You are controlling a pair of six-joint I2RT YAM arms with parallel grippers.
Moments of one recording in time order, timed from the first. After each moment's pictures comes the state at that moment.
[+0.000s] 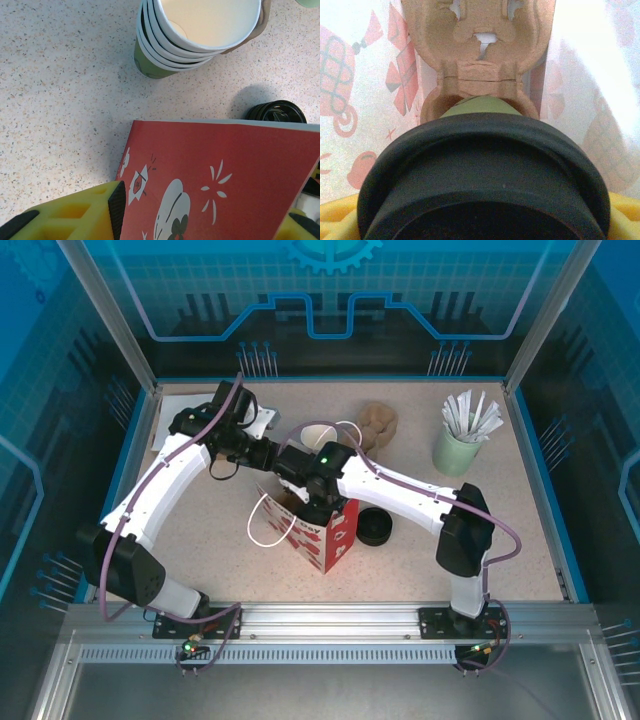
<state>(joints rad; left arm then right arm) -0.30 1.49 1.48 -1.07 0.30 -0.09 0.99 1.89 1.74 -1.30 0.04 0.17</state>
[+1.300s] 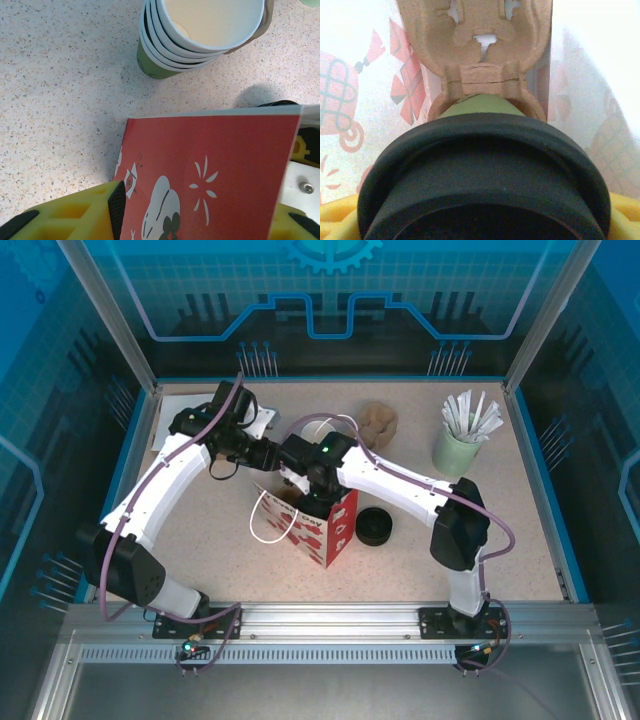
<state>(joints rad) -0.30 1.49 1.48 -1.07 0.29 -0.08 0.94 1.94 1.79 -1.30 -0.03 0.13</state>
